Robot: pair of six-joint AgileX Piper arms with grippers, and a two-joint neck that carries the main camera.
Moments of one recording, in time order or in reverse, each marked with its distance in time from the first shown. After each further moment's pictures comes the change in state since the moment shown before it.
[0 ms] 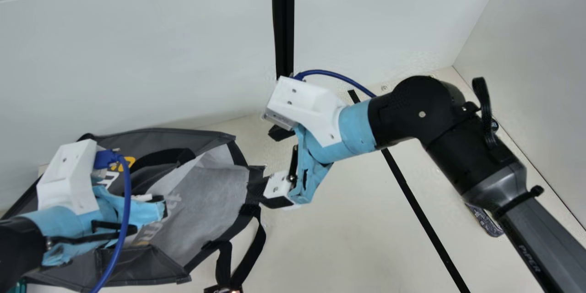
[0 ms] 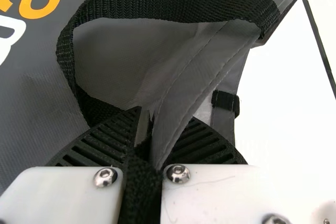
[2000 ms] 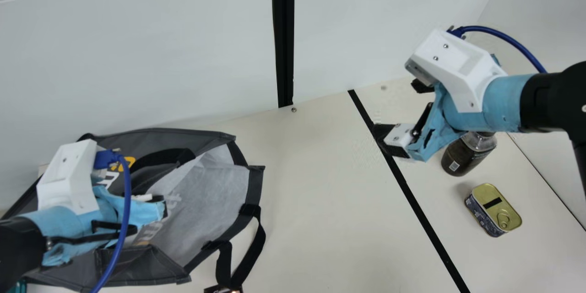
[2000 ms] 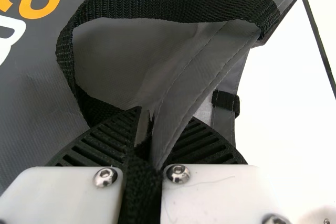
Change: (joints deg) left arm 0.0 0.0 0.0 0.0 0.0 0.0; right arm -27.9 -8.8 -2.6 -13.3 4.3 -0.5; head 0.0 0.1
